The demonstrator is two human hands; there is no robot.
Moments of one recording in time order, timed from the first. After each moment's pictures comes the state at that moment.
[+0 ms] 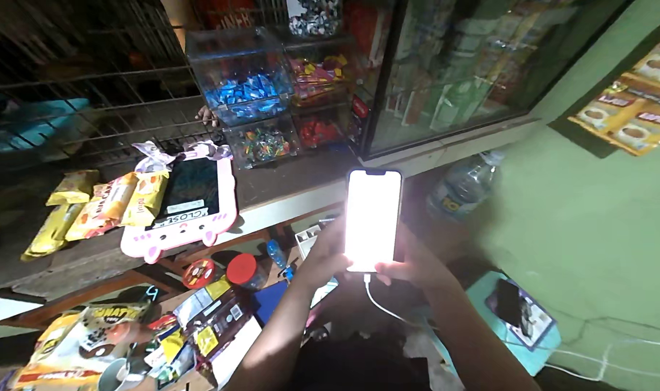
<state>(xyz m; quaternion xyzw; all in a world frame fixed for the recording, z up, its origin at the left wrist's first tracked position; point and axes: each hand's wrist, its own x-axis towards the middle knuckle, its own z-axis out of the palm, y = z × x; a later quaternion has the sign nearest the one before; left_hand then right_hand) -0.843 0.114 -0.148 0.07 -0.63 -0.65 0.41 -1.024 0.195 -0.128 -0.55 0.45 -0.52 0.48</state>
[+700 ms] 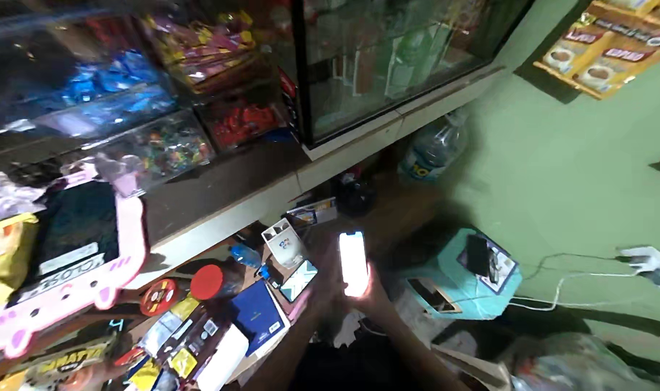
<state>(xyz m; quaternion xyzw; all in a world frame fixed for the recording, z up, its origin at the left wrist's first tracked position) -0.908 0.155 -0.269 0.42 -0.55 -0.72 0.06 -1.032 0.242 -0.287 -0.28 0.72 -0.47 0.43</state>
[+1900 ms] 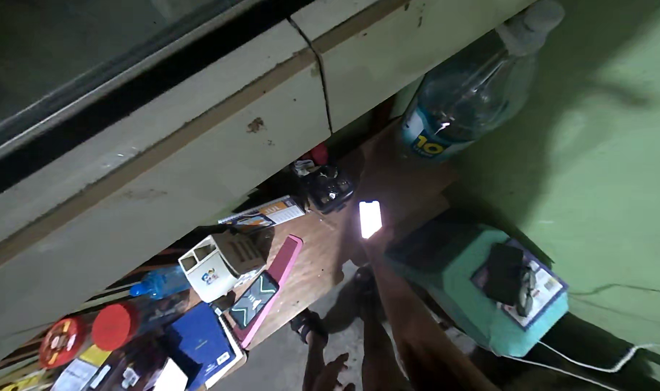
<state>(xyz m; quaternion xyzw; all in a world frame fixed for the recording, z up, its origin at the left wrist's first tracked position) -1.021 0.220 -0.416 0.47 -0.58 -0.64 -0.20 -1.279 0.114 -0.620 -0.10 0.89 -0.19 0.39</state>
